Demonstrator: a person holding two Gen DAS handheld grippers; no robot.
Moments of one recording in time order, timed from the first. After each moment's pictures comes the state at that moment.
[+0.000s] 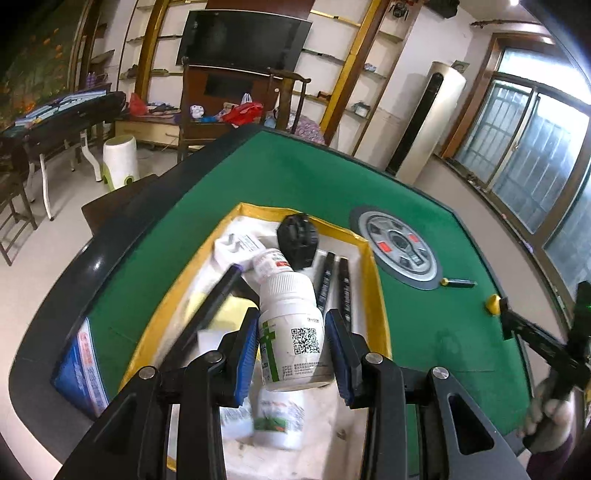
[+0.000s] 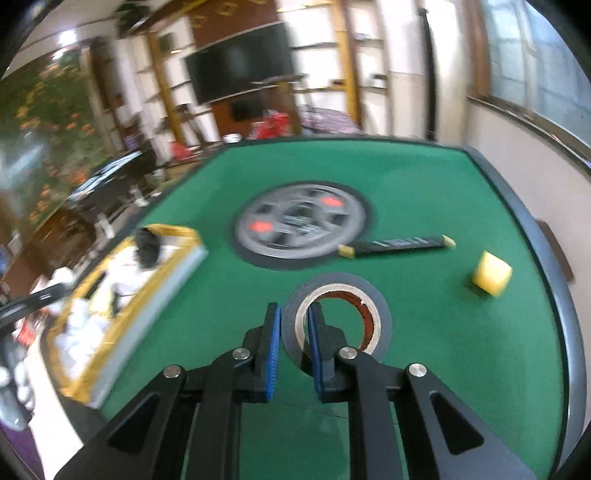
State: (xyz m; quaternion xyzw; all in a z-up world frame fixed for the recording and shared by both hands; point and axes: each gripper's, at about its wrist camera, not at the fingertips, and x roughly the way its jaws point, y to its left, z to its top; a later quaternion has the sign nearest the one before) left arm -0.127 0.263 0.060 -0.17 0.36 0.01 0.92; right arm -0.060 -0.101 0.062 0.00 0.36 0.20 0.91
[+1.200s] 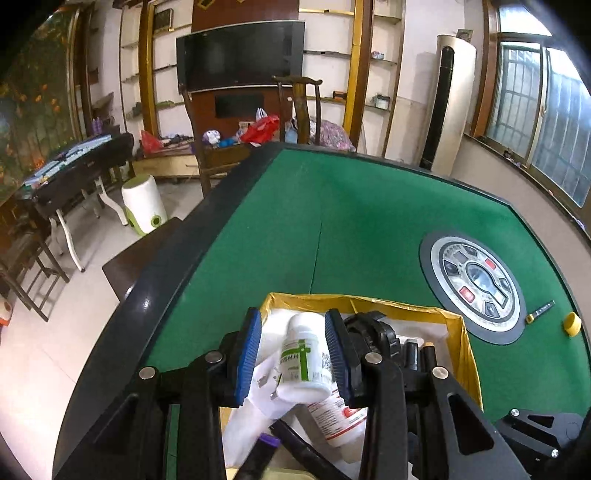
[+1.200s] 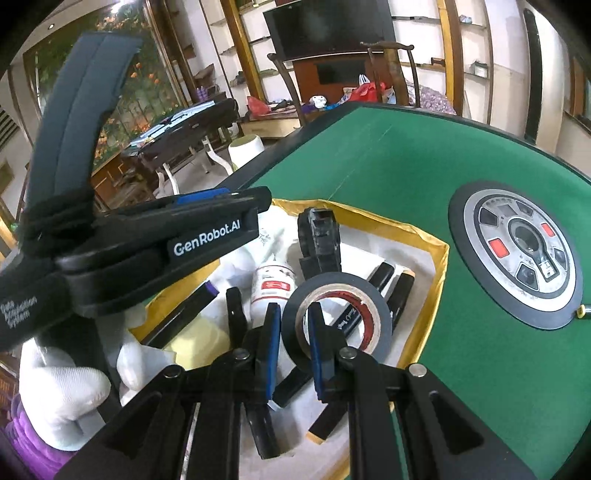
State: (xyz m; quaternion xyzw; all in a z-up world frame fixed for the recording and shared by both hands) left arm -0.003 0.290 0.048 -0.07 0.36 0.08 0.93; right arm -0.033 0.145 0.018 -0.04 0.41 0.32 0.85
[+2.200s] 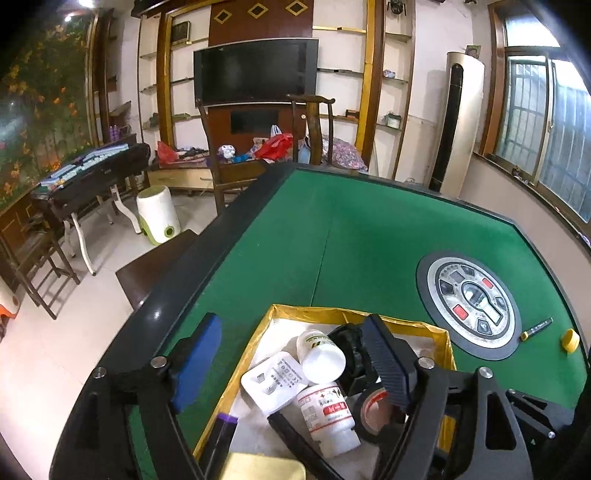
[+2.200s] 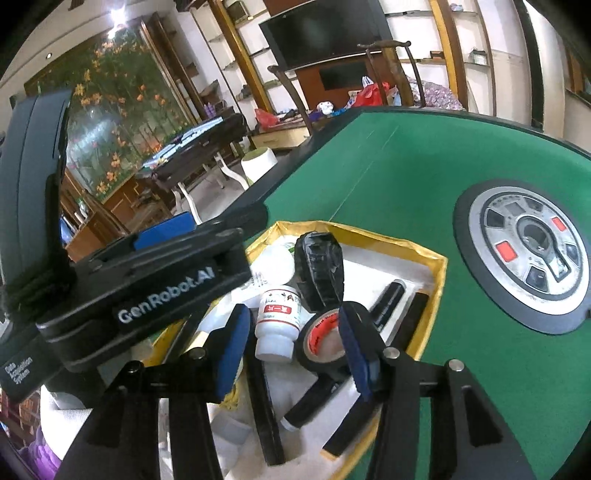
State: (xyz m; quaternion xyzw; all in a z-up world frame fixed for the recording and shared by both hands) left arm -0.023 0.272 0.072 -0.07 0.33 0.11 0.94; right arm -0.011 0.120 0.036 0.02 0.41 0.35 0.85
